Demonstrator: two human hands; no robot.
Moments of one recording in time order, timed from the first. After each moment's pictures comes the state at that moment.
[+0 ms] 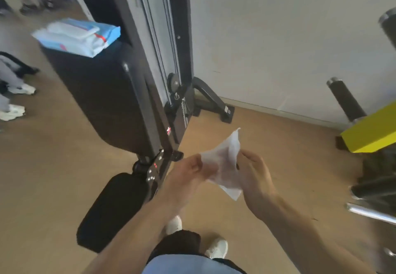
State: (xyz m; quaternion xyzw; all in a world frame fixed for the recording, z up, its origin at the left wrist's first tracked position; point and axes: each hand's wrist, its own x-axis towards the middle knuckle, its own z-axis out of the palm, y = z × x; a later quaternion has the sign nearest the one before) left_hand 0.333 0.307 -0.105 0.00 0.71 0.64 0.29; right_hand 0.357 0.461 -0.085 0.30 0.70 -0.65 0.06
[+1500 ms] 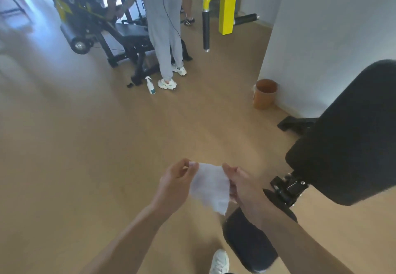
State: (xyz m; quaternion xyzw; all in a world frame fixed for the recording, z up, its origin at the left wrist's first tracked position) left_hand 0.409 -0.301 -0.111 -0.31 0.78 0.55 -0.01; right_hand 0.334 -0.134 -0.128 0.06 0.65 -0.66 0.37
